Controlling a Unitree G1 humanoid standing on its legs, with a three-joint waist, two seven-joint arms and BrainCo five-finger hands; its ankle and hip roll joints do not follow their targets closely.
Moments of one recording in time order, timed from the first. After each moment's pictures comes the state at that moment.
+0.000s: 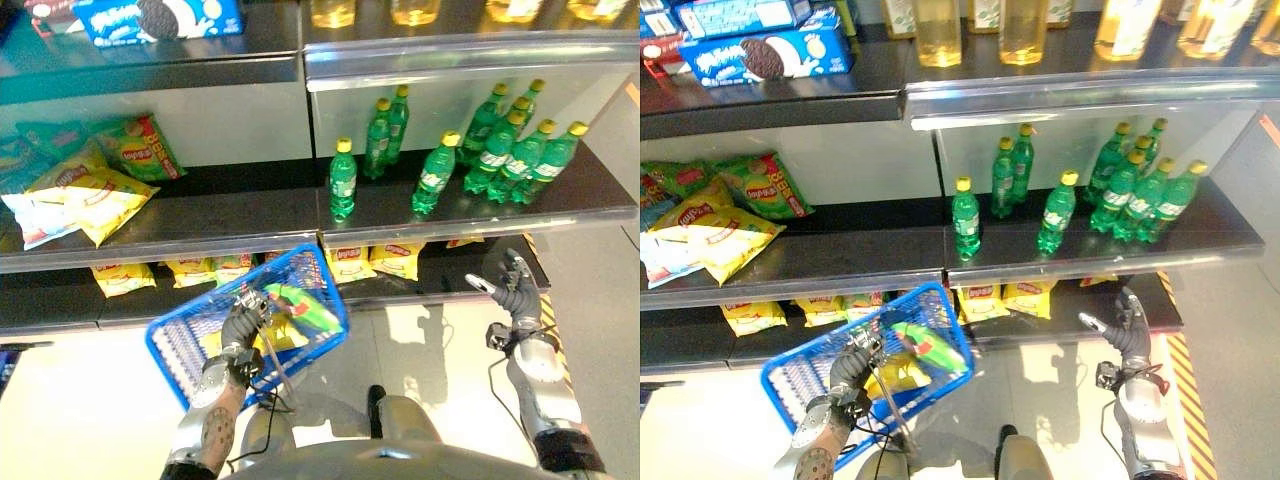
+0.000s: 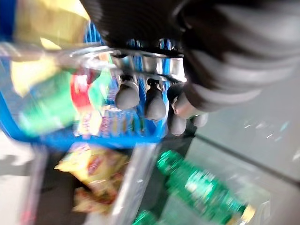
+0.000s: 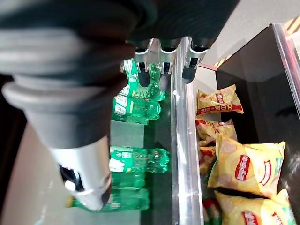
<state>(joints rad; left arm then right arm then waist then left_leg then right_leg) 0.25 0.19 -0.15 0.13 -0.64 -0.02 0.00 0.13 -0.34 -0.12 0.17 0.20 -0.13 -0.18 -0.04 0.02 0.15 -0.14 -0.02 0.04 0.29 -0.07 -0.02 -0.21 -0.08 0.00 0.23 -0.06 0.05</state>
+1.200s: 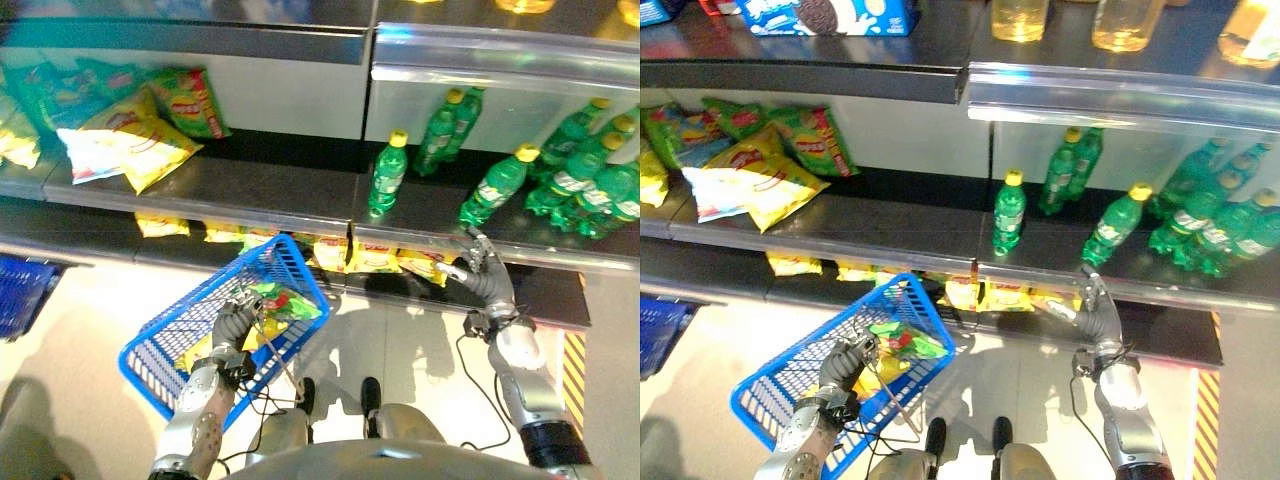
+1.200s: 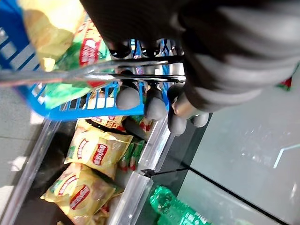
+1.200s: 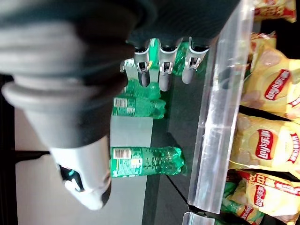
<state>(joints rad) 0.25 0.24 -0.15 0.06 -0.60 -0.03 -0.01 0.03 -0.33 -0.06 0.12 0.20 -0.12 -0.08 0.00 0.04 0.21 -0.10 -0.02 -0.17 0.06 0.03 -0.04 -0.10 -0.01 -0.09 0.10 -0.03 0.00</state>
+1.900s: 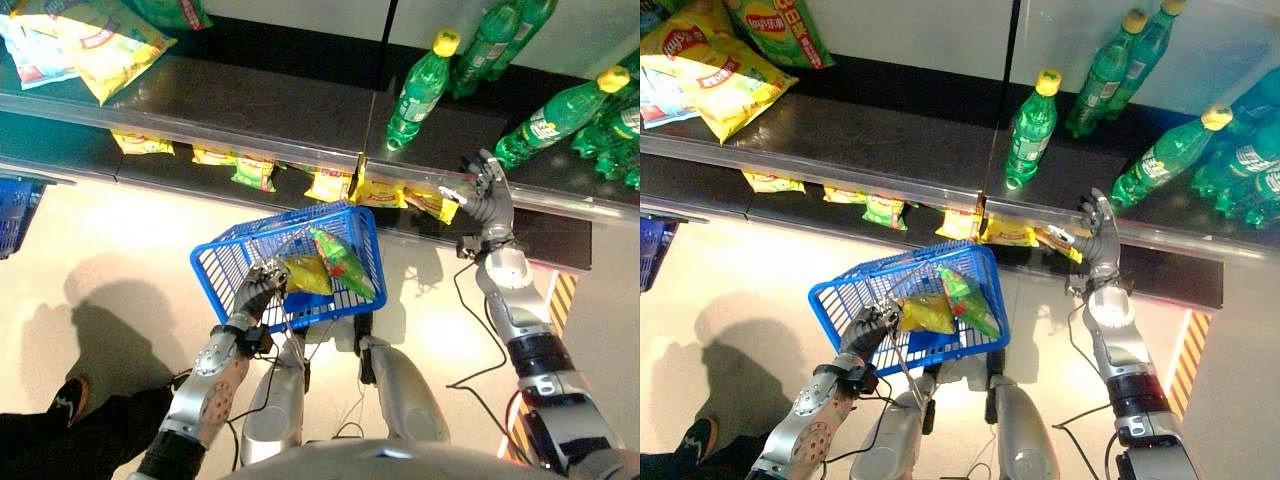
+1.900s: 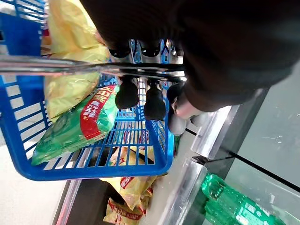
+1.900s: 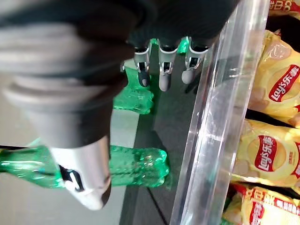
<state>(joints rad) 0.07 0.34 -0.29 0.02 -0.60 -0.05 0.03 -0.38 -0.40 0.02 0.30 0.26 -0.12 -0.27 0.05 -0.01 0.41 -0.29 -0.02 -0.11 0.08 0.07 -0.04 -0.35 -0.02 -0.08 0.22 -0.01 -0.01</state>
